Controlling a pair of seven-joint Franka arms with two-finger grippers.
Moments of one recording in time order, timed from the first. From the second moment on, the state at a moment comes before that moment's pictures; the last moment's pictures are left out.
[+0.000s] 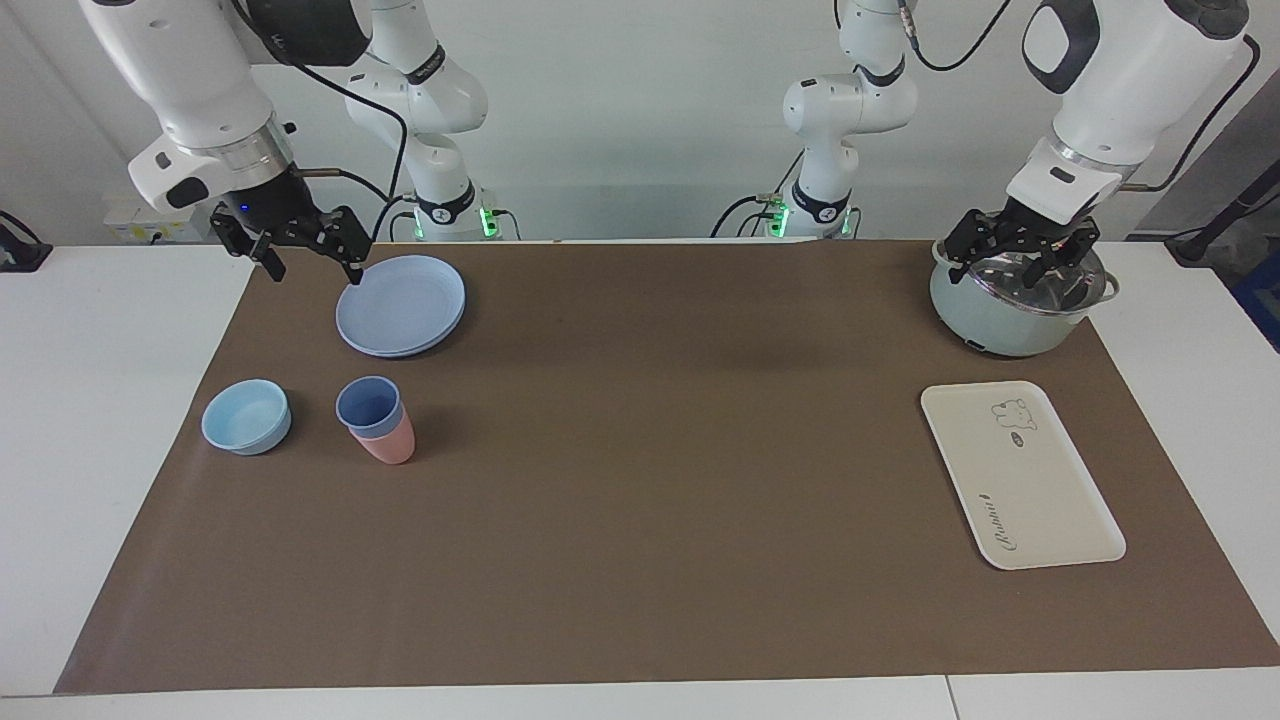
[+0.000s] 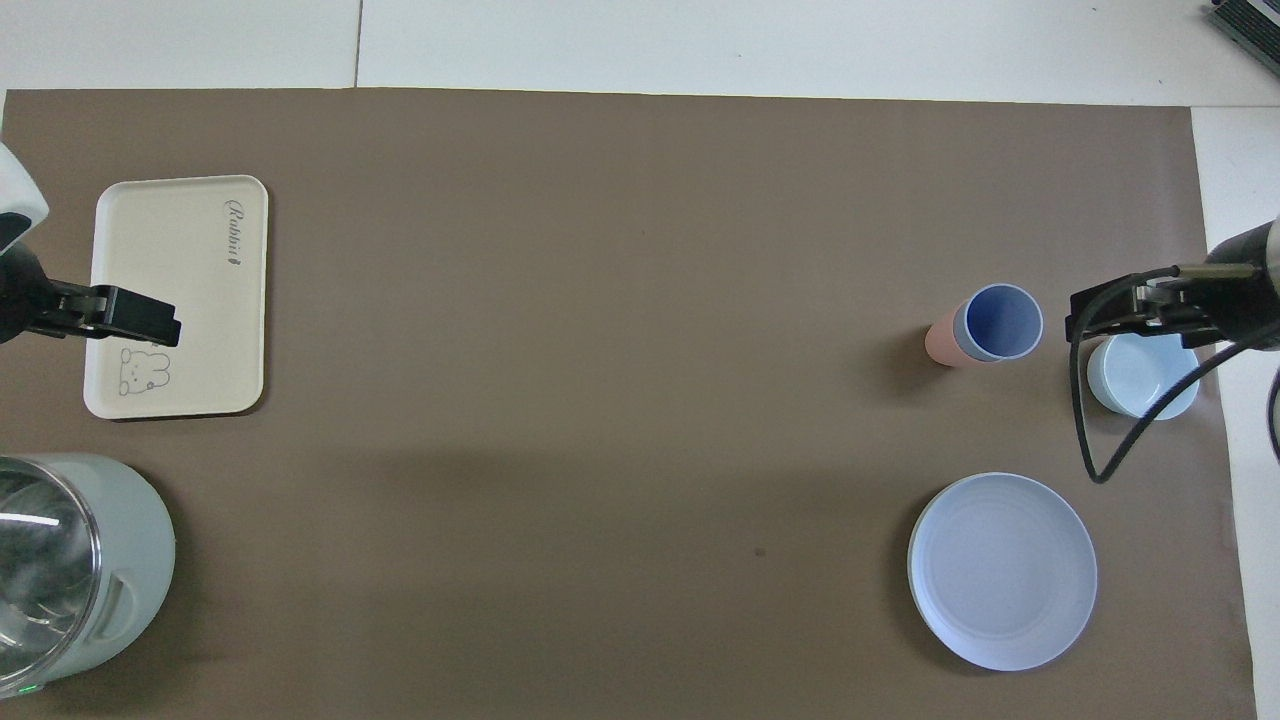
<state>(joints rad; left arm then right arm) 0.02 -0.03 -0.07 -1.68 -0.01 1.64 0.09 -0.01 0.00 0.04 -1.59 0.00 1.56 0.10</state>
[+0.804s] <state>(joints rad) 0.02 -0.05 -0.07 -1.71 -0.01 1.65 0.09 -0.03 0.00 0.03 -1.59 0.00 1.60 0.23</state>
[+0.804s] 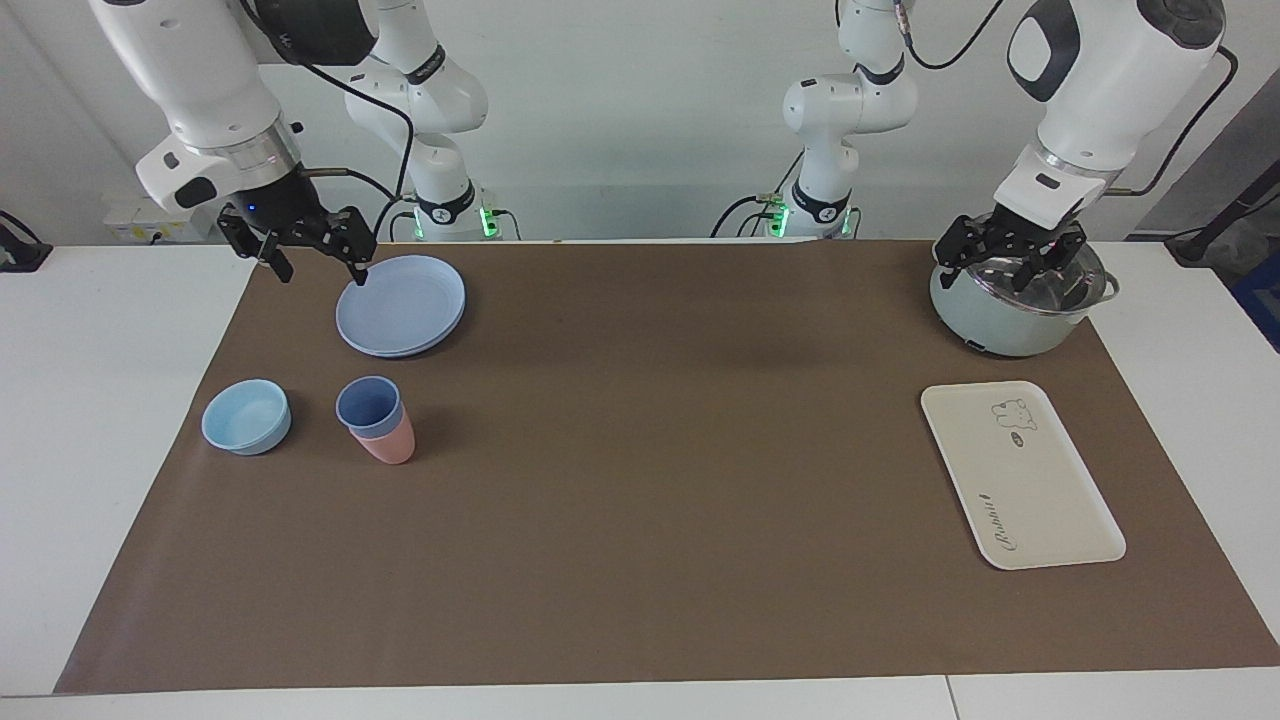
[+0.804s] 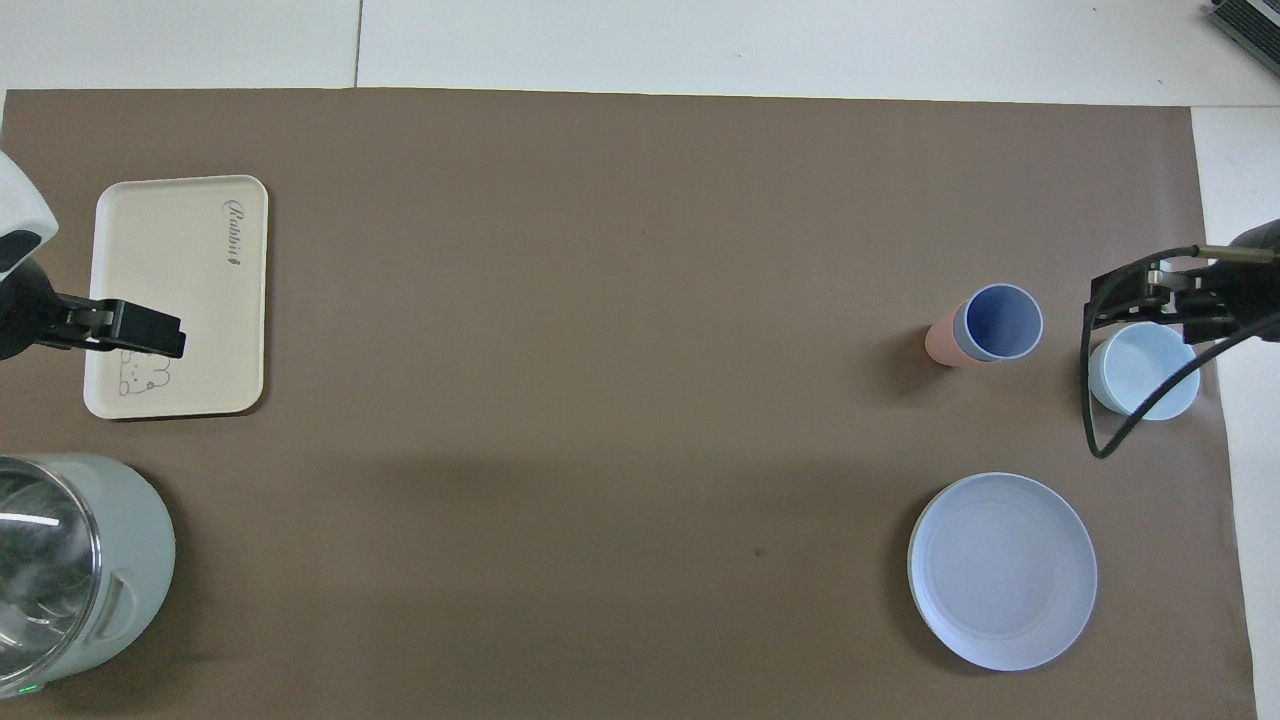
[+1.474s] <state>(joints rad) 0.02 -0.05 -0.07 -1.72 -0.01 1.65 0.09 -0.16 0.23 0.03 -1.60 0.11 1.85 0.70</state>
